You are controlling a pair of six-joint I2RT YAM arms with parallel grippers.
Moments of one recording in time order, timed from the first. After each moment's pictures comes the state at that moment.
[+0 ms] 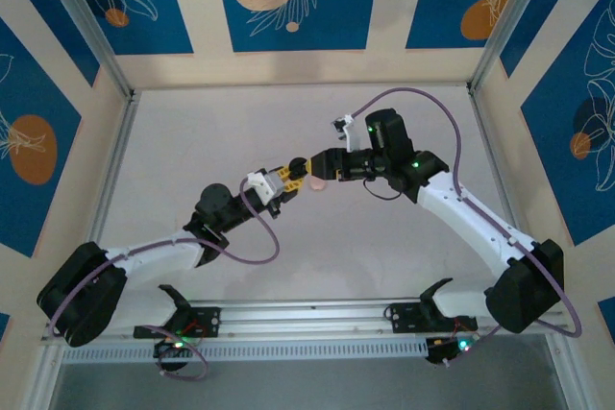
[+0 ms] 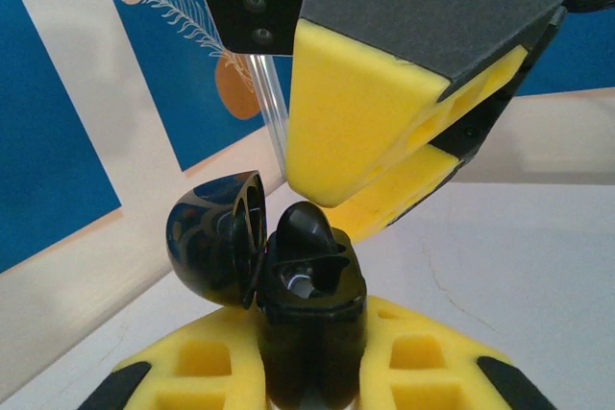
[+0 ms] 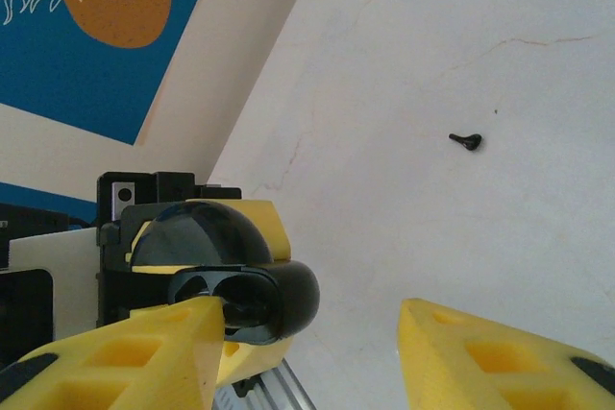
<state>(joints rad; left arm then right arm) -0.72 1.23 0.45 0.89 0.30 0.22 0.54 1.29 1.13 -0.44 -0.63 0.53</state>
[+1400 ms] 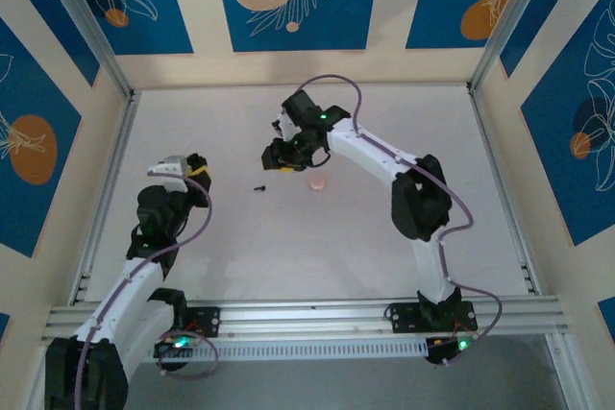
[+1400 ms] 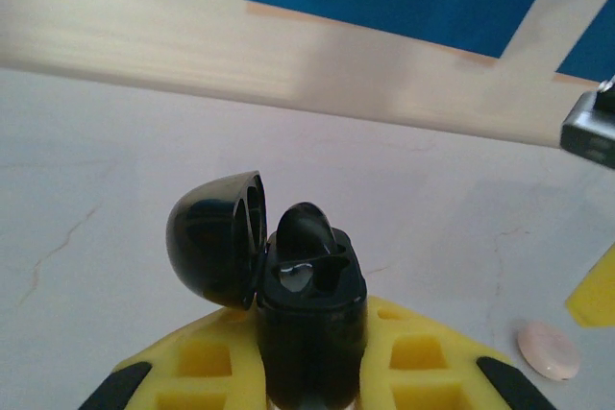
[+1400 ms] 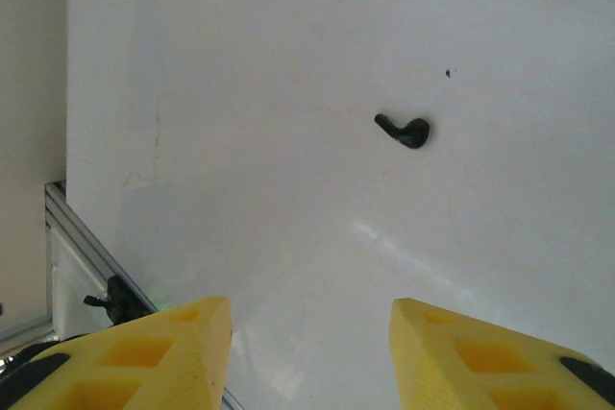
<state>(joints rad) -0.08 0.80 0.31 0.30 0.17 -0.27 0.69 2.12 1.90 -0.88 -0.50 0.51</state>
